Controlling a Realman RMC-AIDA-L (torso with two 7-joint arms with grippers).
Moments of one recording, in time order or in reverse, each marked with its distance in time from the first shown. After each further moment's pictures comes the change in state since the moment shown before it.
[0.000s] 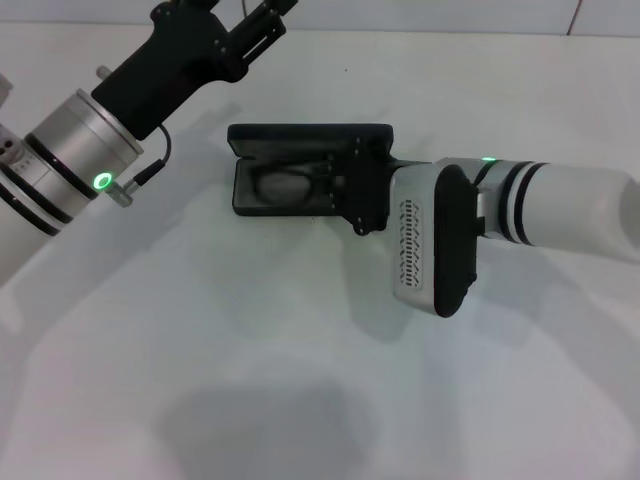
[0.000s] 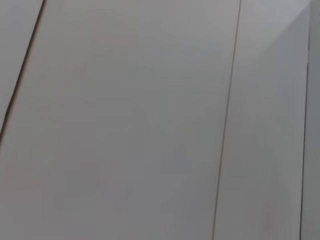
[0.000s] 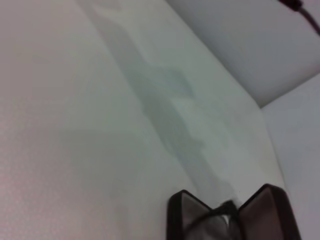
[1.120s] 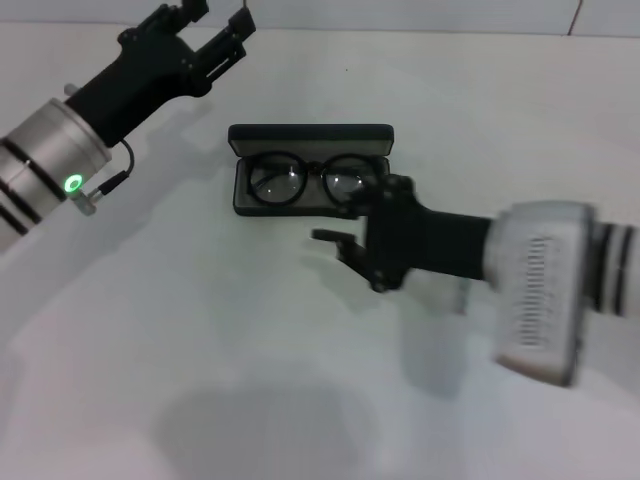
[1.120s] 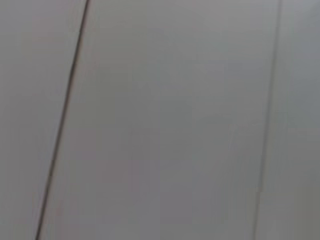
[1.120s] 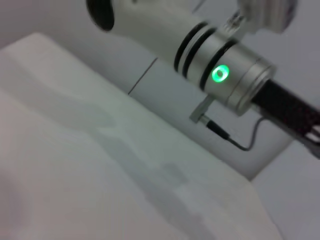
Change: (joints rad) left arm 0.007 0.009 0.000 -0.087 0.033 -0.120 -0.072; right arm -0.340 -0.023 0.192 -0.239 -0.075 -0.400 0.071
